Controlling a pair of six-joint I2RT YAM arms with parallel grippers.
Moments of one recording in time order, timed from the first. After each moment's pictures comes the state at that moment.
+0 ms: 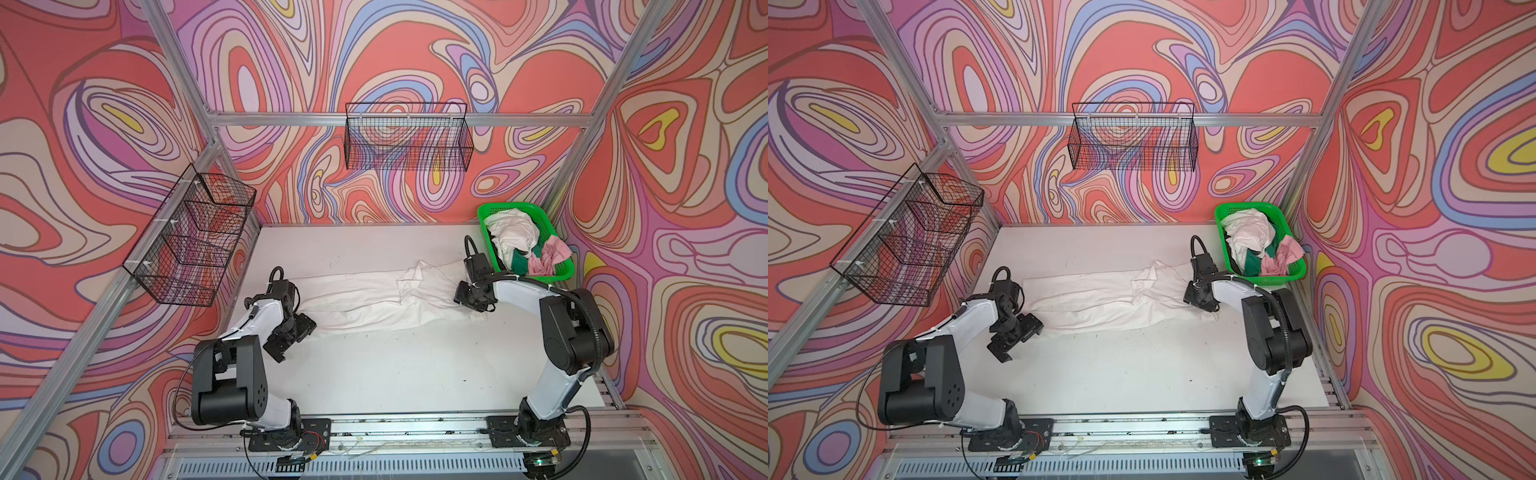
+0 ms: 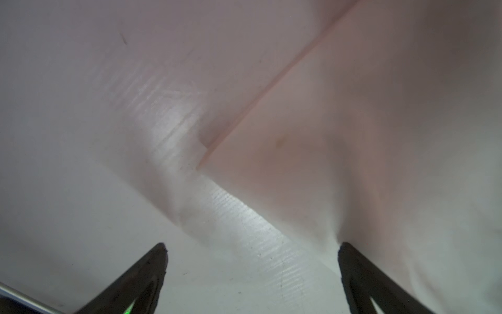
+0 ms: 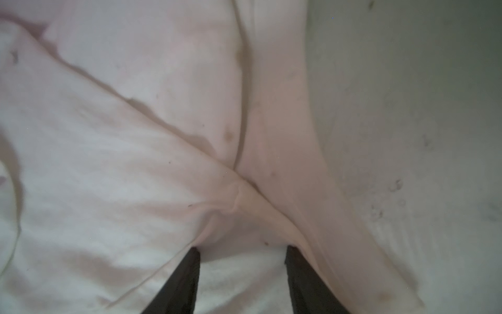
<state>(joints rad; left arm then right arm) 0.11 1.49 0.82 -0.86 -0.03 -0.82 0.23 1.80 1.09 -0.46 -0.01 0.61</state>
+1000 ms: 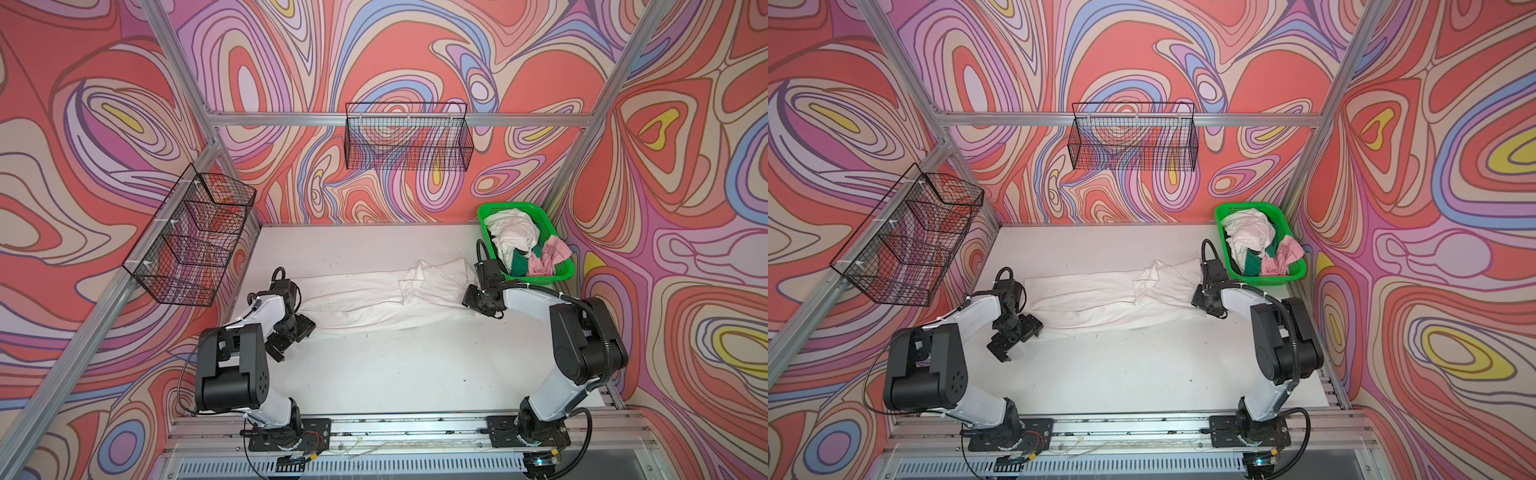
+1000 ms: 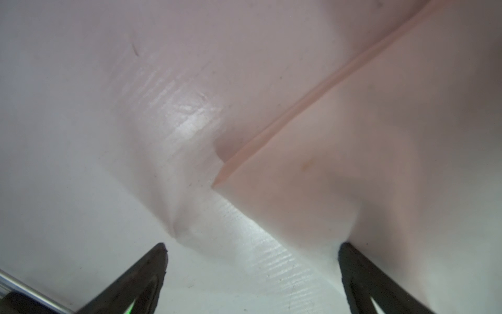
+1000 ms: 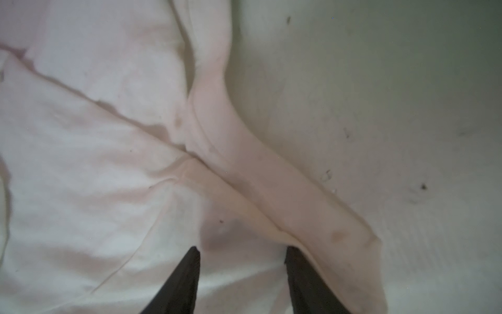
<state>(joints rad) 0.11 1.55 0.85 -0.88 -0.07 -0.84 0.18 1.73 0.97 -0.37 0.03 0.60</state>
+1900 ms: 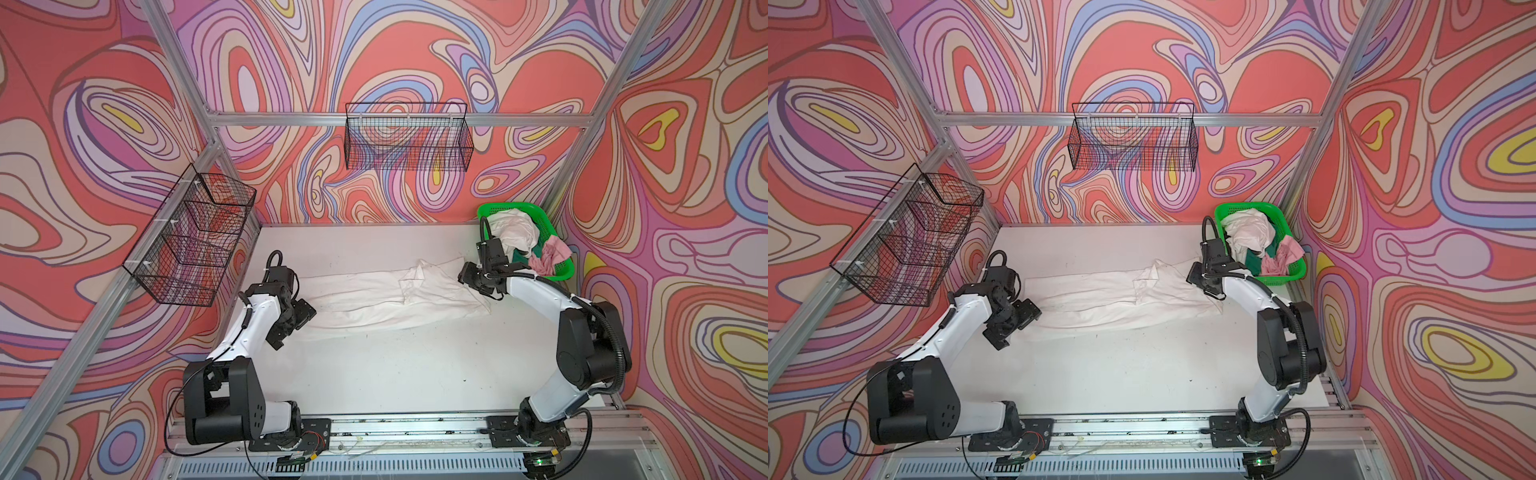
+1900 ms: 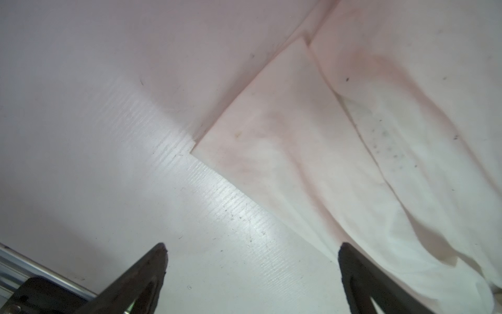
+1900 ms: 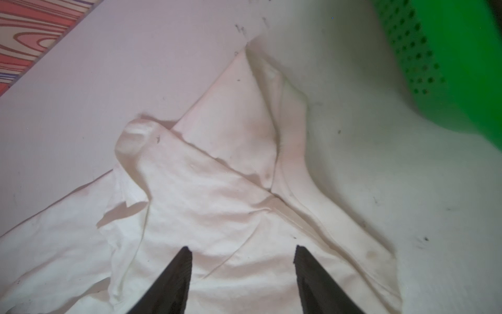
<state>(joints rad) 0.07 1.38 0.99 -0.99 -0.03 -0.80 0.22 1.71 1.17 -0.43 -0.04 0.62</state>
